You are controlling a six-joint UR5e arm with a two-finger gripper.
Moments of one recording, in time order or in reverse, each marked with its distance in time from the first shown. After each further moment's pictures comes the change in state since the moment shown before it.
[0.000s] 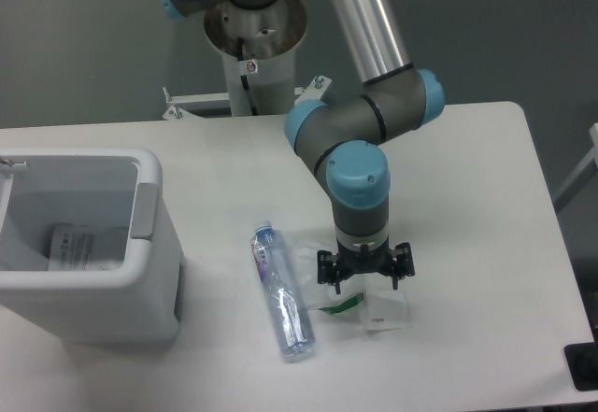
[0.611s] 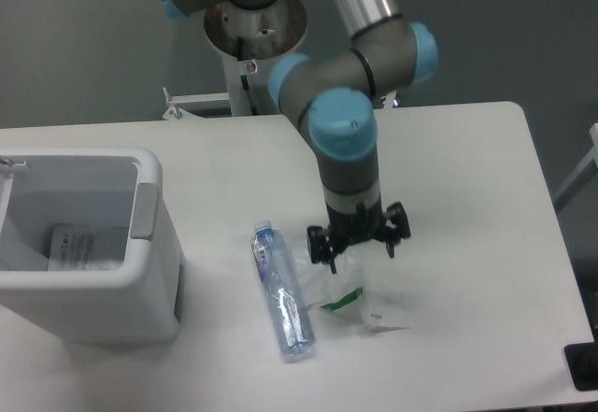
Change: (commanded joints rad) arm -0.003 0.080 0.017 -0.077 0.012 -0.140
